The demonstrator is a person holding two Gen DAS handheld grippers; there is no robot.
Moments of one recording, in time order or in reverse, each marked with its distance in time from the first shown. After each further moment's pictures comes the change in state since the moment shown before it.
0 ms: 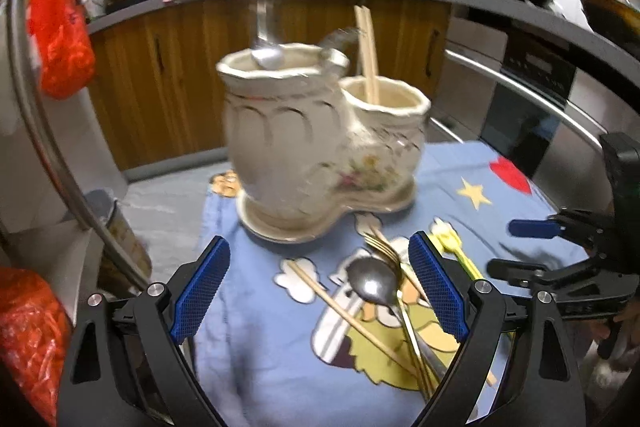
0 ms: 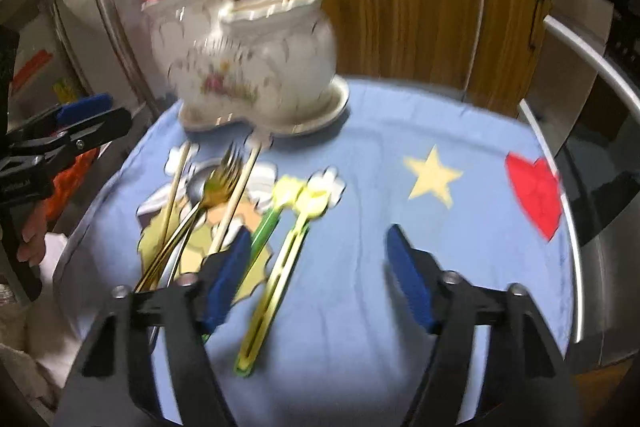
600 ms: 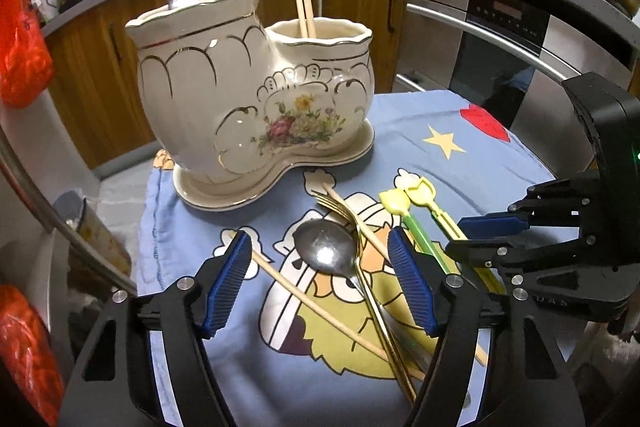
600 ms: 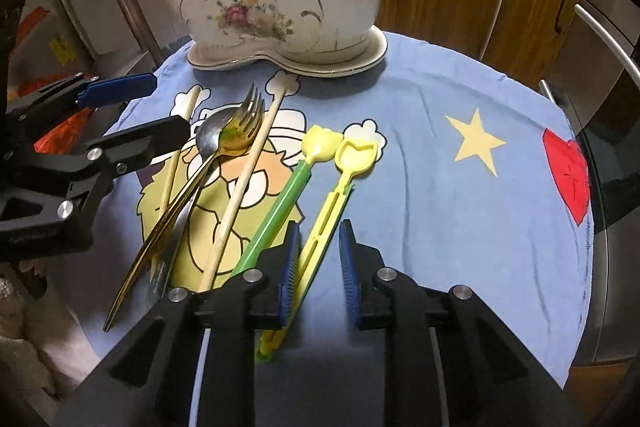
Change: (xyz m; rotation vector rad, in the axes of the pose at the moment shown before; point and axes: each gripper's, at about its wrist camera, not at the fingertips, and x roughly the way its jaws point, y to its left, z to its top) left arm 0.026 -0.027 -0.017 0.089 0.105 -0.085; right arm 0.025 0.024 -0.005 -0.058 0.150 -0.019
